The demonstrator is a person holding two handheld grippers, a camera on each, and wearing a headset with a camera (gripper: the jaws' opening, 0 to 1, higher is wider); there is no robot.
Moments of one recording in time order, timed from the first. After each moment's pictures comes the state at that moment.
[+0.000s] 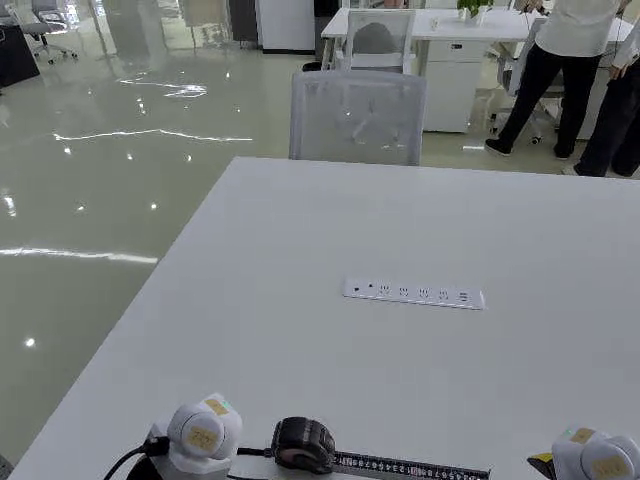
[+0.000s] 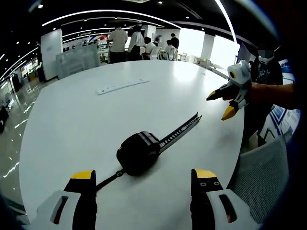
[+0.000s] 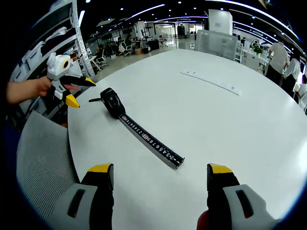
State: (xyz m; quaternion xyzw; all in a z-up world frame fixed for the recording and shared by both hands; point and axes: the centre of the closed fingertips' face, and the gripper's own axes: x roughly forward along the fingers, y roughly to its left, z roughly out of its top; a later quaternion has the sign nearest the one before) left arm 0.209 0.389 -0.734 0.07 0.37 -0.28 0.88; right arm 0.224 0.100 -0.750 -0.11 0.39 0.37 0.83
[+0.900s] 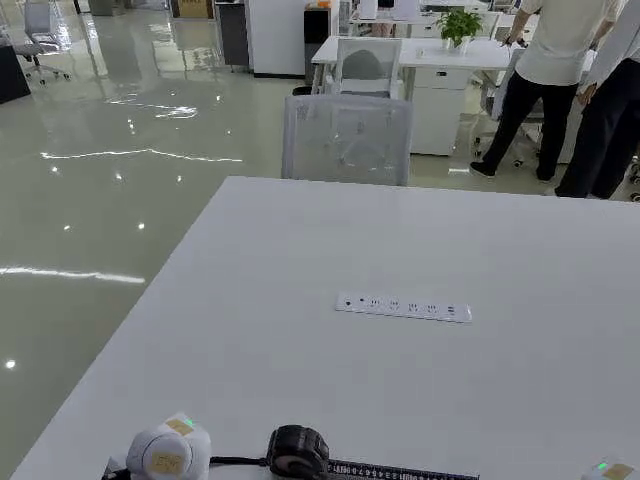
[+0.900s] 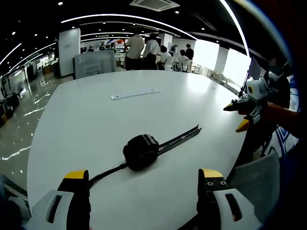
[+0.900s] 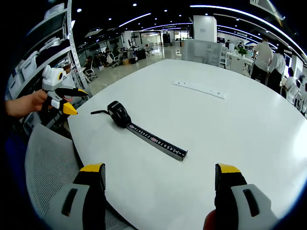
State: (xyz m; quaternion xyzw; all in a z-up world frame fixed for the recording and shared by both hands) left arm 0.179 0.408 -0.696 0.03 0.35 -0.22 0.91; right arm 0.180 0.095 -0.700 -0.08 0.37 0.32 0.87
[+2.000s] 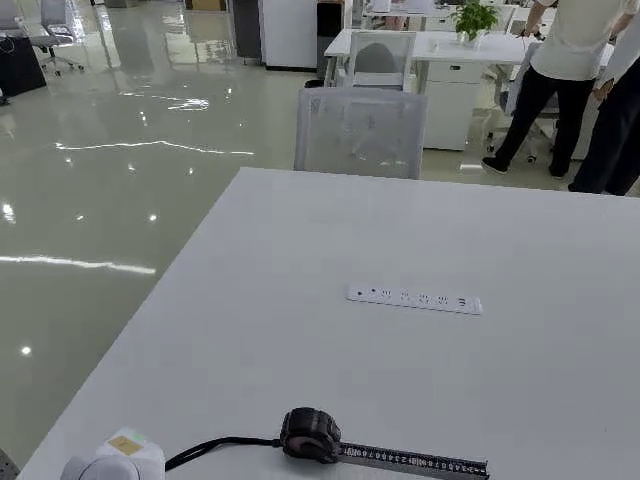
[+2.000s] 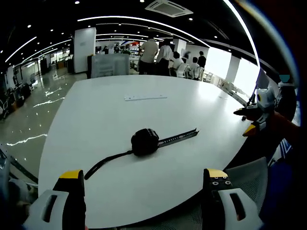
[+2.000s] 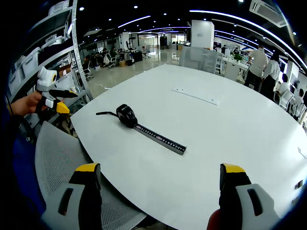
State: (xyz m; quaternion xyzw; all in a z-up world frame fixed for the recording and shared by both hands) left arm 0.115 0.437 -0.655 0.00 0.35 -0.16 0.92; right arm 0.131 0.087 -0.652 -0.10 0.35 0.30 0.88
